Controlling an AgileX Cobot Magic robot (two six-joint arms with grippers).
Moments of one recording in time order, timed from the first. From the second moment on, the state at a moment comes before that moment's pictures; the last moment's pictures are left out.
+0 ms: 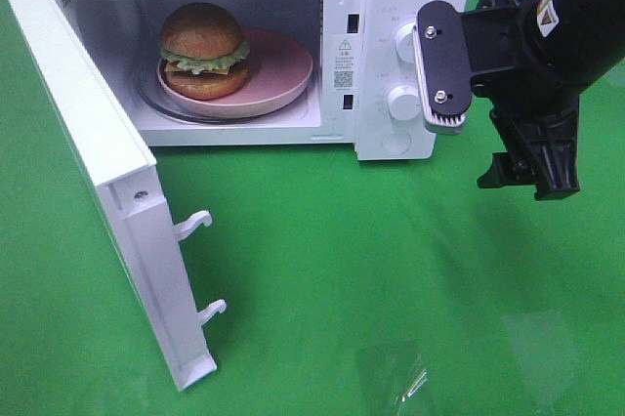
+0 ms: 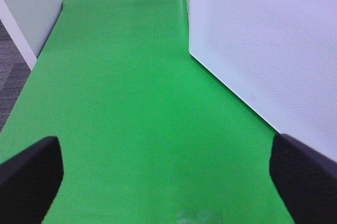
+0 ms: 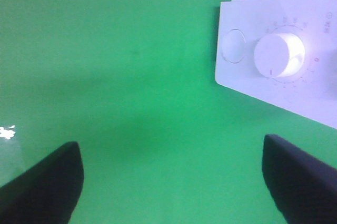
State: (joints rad) left arm 0.04 0.00 -0.50 -0.04 1.04 0.08; right arm 0.51 1.48 -1.01 -0.29 0.68 -0.98
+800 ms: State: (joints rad) left arm 0.04 0.00 -0.50 -0.04 1.04 0.08; right arm 0.63 1.51 -1.01 -0.46 0.46 -0.84
